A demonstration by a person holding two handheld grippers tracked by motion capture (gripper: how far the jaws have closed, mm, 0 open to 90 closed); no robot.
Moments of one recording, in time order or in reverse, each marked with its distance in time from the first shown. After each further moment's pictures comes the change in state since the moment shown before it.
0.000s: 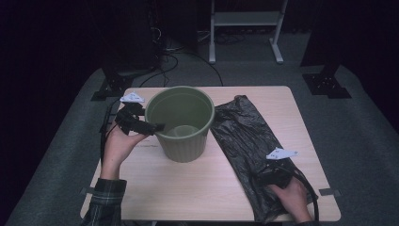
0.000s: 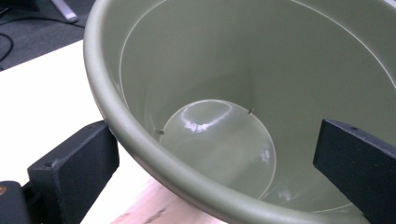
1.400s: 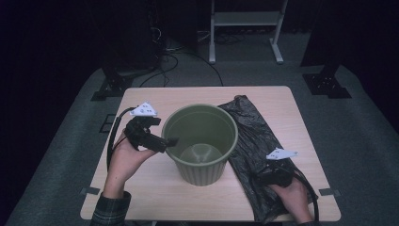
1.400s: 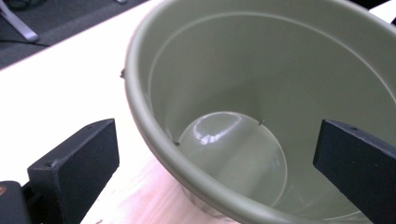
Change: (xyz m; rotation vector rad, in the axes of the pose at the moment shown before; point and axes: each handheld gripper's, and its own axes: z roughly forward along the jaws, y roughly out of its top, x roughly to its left) left arm -0.061 0.002 -0.014 -0.029 -0.096 0.083; right arm 0.001 0.000 0.000 0.002 -0.008 0.009
